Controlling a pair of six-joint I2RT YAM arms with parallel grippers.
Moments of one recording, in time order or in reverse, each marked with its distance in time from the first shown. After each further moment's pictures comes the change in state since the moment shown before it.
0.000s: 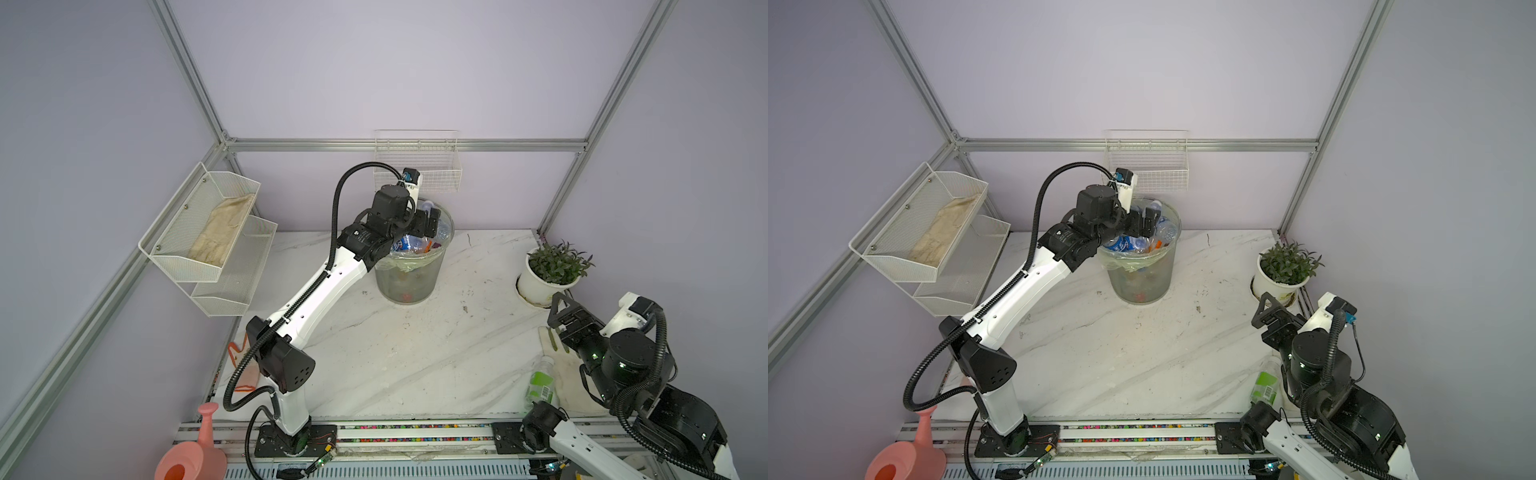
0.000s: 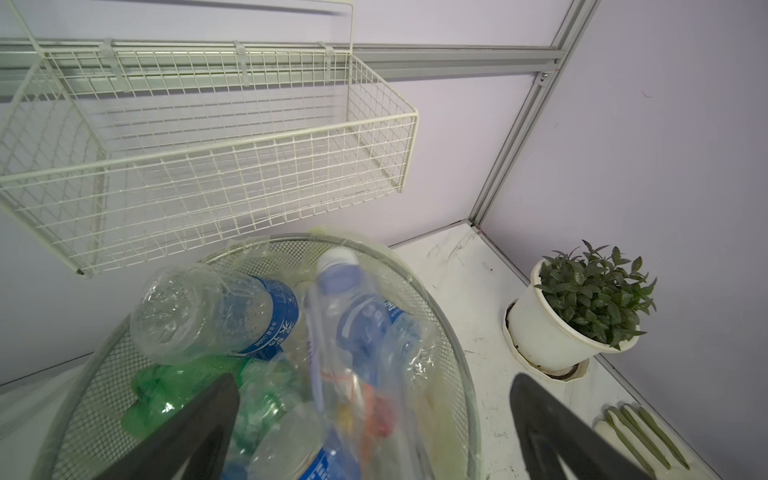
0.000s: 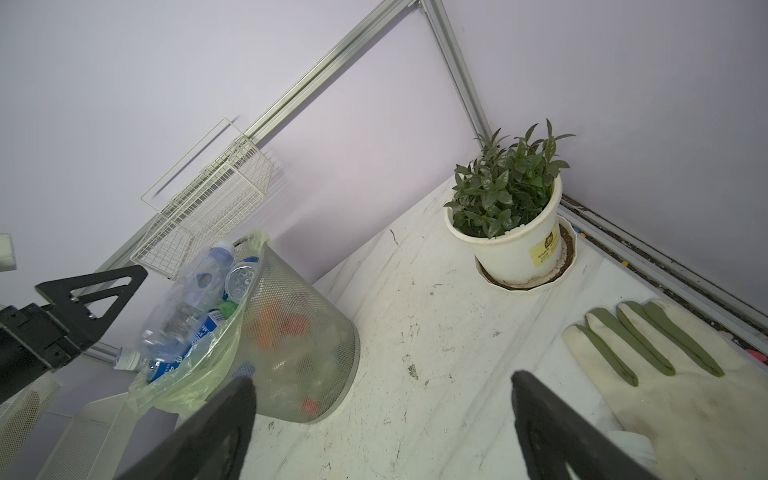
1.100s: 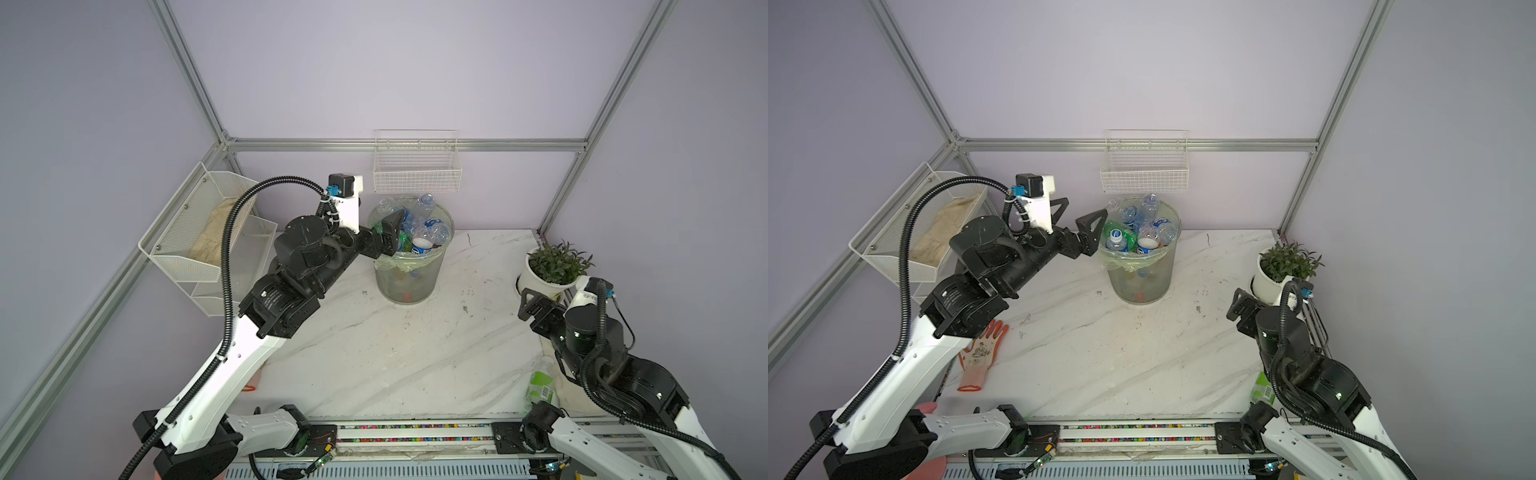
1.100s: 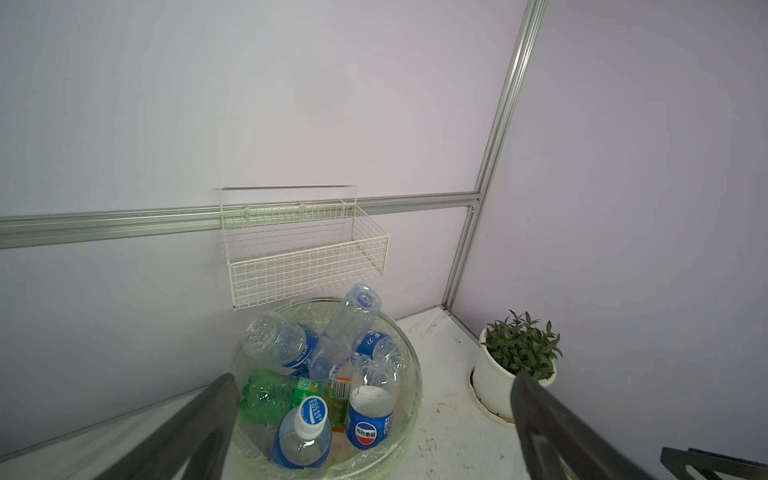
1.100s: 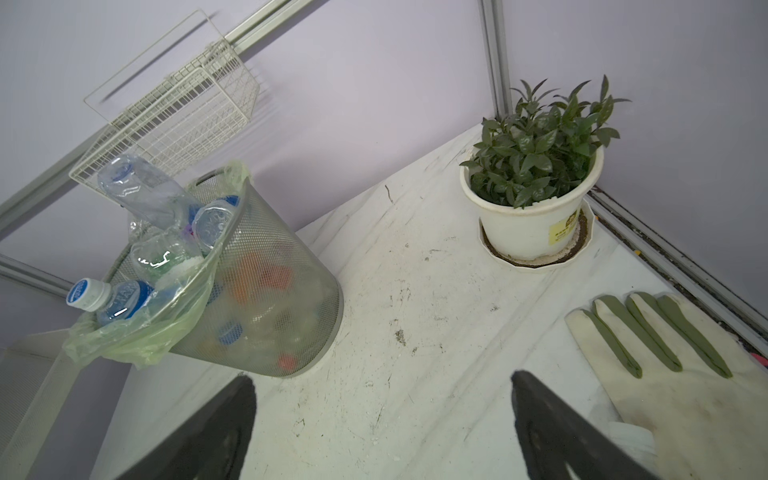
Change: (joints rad) left arm -0.046 -0.615 -0.426 0.140 -0.095 0.050; right arm 0.000 0.187 -0.018 0.041 -0.102 -0.069
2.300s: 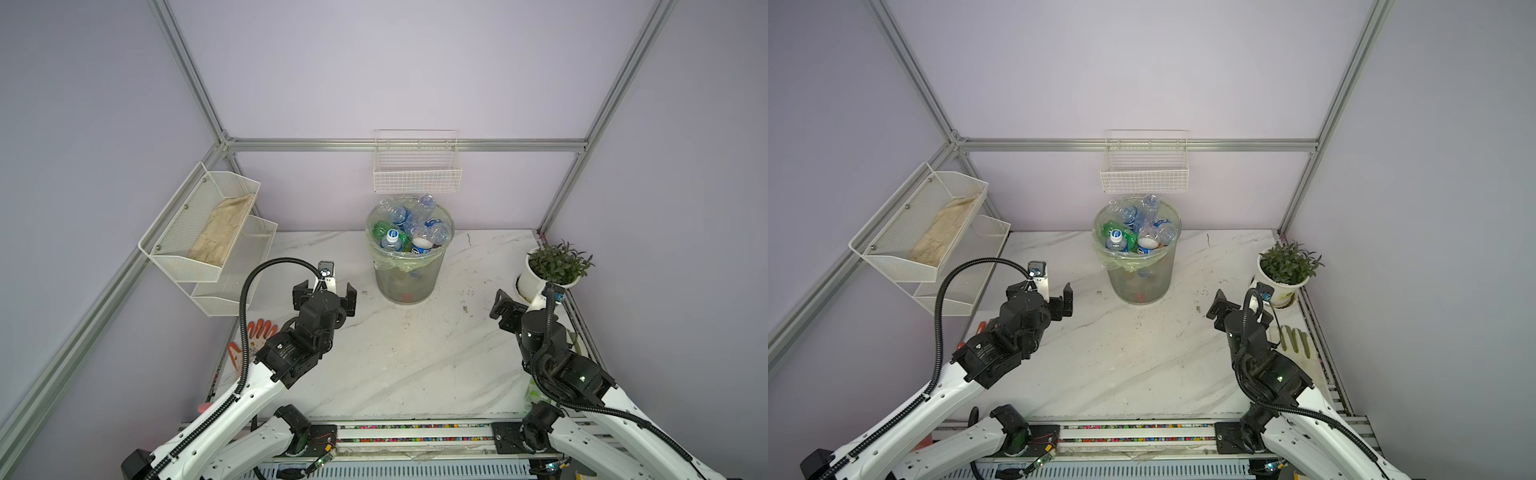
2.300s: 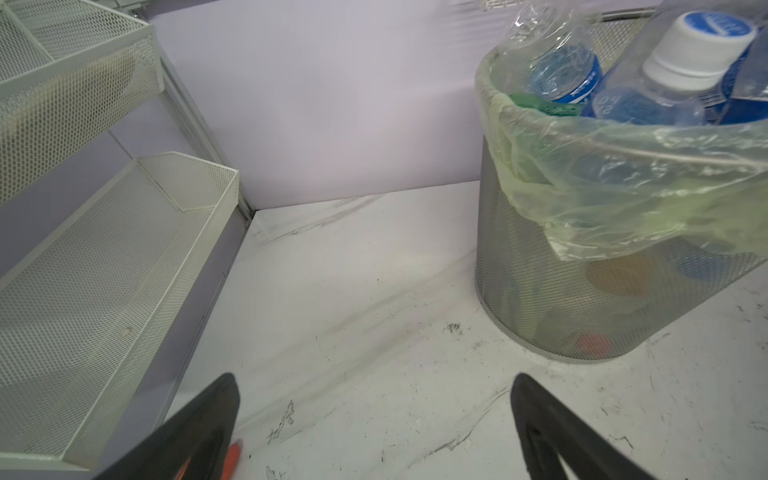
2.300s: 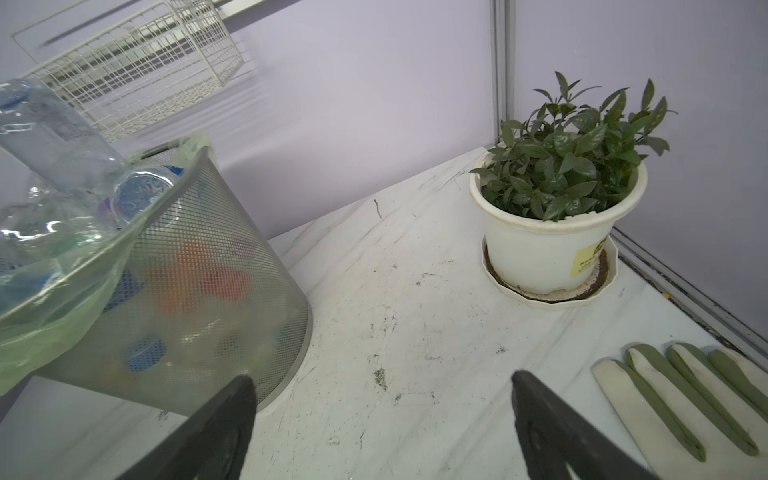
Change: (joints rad) left arm 0.078 -0.315 -0.783 0.017 -0.500 0.021; right arm 0.000 -0.005 -0.424 0.513 0.138 -0.179
